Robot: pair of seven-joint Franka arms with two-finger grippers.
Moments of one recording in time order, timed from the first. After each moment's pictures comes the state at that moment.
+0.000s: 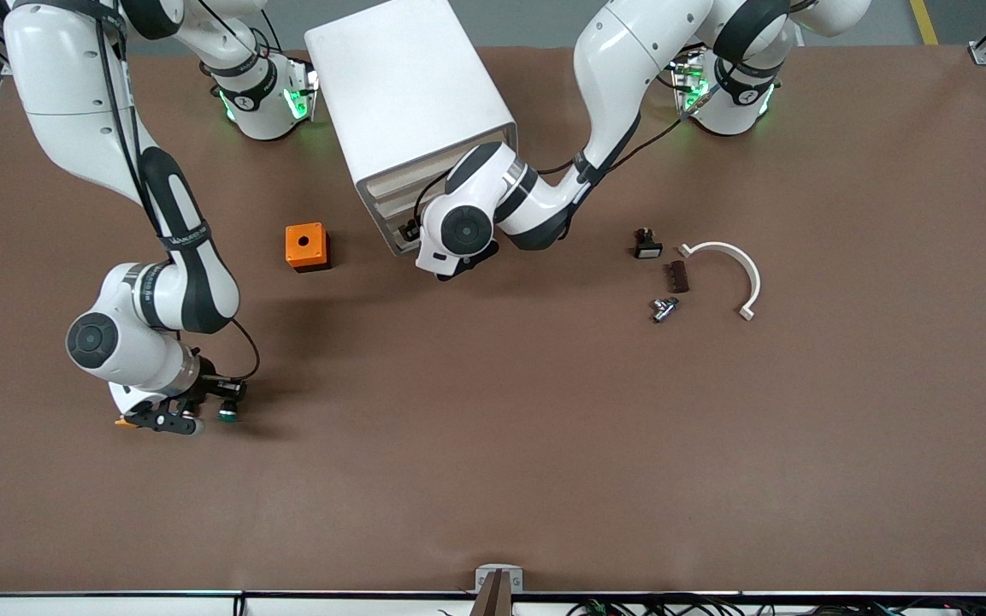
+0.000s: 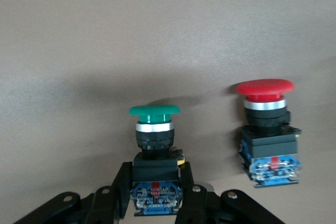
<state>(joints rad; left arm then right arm) -0.82 0.86 -0.16 -1.30 -0.55 1.96 -1.21 0.14 0.64 -0.11 -1.79 0.14 2.44 0.12</state>
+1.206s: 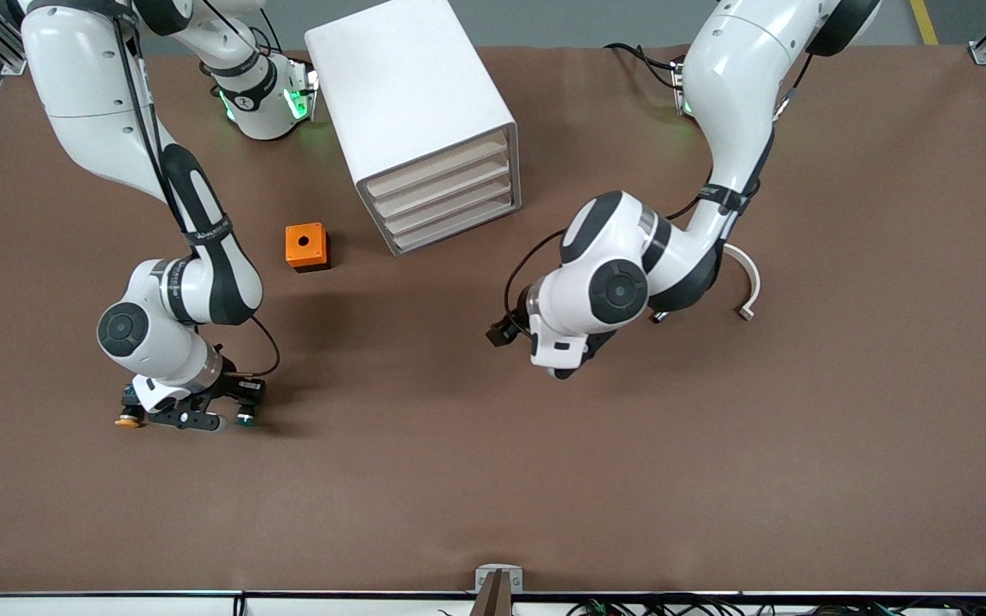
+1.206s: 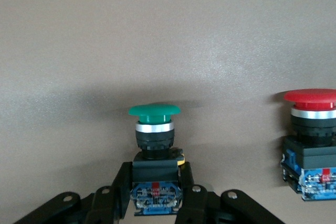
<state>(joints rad) -0.50 0.72 -0.14 -1.28 -0.34 1.95 -1.21 0.17 0.63 -0.10 -1.82 0.14 2.52 0.12</state>
